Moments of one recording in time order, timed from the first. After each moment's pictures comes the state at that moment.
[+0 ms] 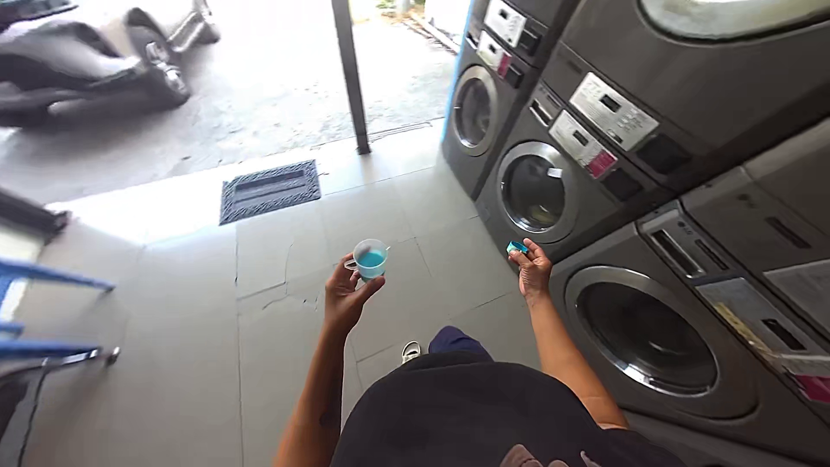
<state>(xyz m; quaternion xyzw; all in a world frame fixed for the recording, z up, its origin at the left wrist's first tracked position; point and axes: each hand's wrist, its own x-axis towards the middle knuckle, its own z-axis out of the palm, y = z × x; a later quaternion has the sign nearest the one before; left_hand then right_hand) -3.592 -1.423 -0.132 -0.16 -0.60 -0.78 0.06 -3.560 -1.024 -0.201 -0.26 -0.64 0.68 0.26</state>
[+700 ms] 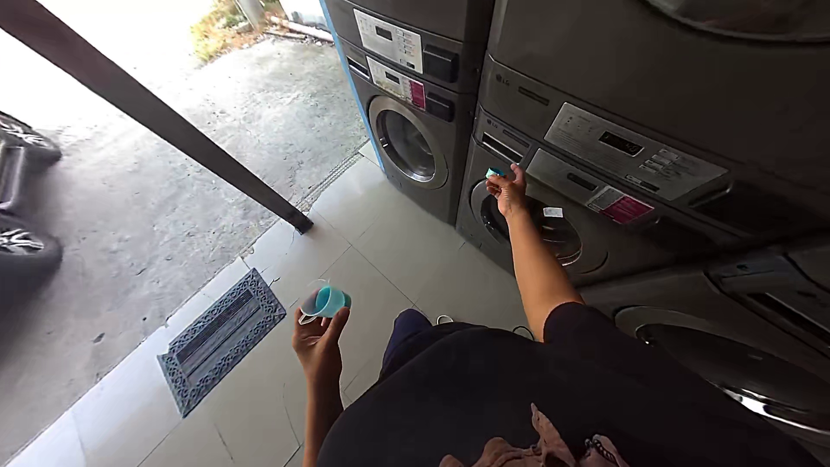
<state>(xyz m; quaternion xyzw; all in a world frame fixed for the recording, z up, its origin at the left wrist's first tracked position) -4.096 -1.222 -0.139 -0.13 -0.61 -0.78 0.00 -4.087 -0.736 -0.216 -0.37 -0.43 0.74 0.36</state>
